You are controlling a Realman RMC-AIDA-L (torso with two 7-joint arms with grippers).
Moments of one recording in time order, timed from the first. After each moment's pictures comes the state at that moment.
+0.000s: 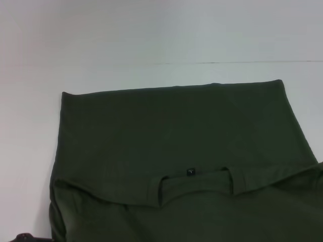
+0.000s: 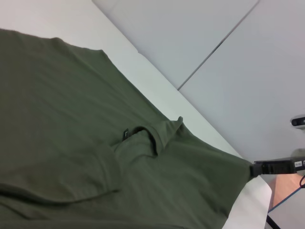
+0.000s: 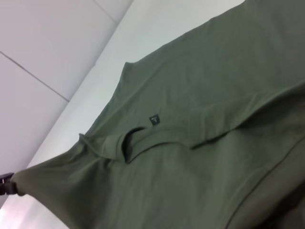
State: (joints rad) left arm -0.20 -2.17 0.45 0.97 2.27 2.02 -1.67; right arm 0.12 1.97 -0.31 -0.74 -2.29 -1.91 1.69
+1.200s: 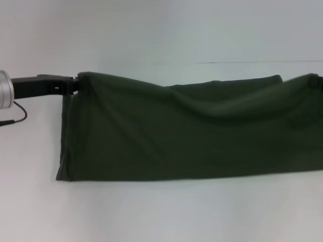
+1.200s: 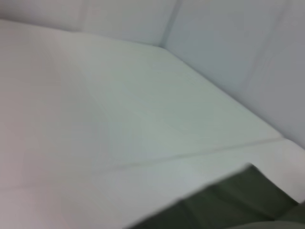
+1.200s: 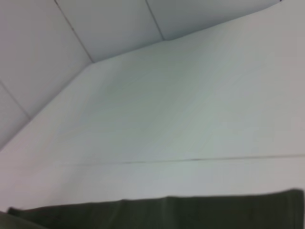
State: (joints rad) left arm -0.70 -2.04 0.46 0.75 2.26 1.31 -1.88; right arm 0.66 1.91 -0.31 -0.61 -2.29 -1.29 1.88
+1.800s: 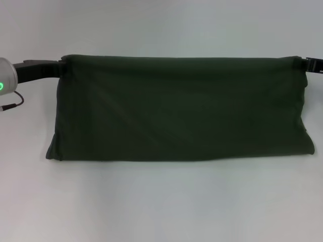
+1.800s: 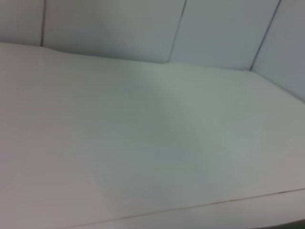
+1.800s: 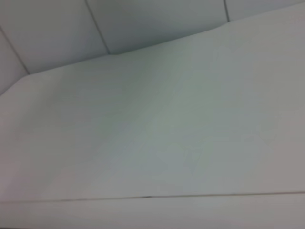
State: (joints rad) left arm -0.75 -2.05 0.49 0.68 2.26 0.95 -1.87; right arm 0.79 1.92 -0.37 -0.43 -2.26 -0.89 1.87
